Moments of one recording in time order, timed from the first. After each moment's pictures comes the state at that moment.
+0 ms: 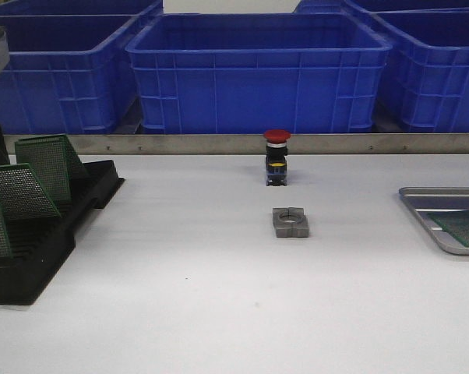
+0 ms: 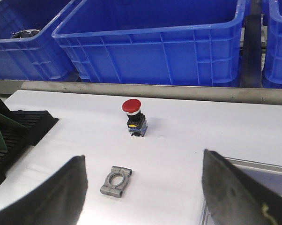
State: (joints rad) left arm -0.08 1.56 -0.99 -0.29 0.79 1.52; right arm -0.26 0.82 -0.46 1.52 0.57 -1.47
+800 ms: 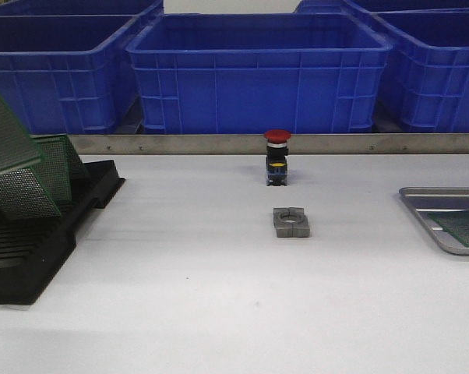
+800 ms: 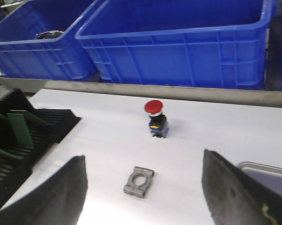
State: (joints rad) left arm -0.08 1.36 -1.12 -0.47 1.11 1.53; right arm -0.23 0.82 -0.46 1.53 0.63 -1.47
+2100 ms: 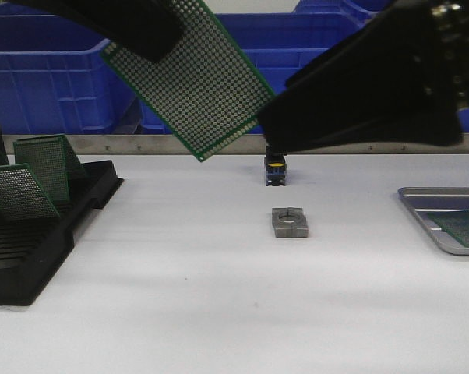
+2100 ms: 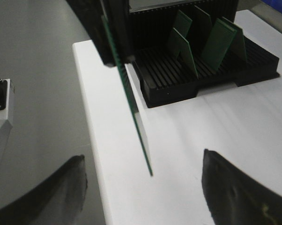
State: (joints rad) left arm -0.50 1.34 -1.12 -0.77 1.06 1.53; right arm 0.39 1.17 -0.58 1.48 0.70 -1.85
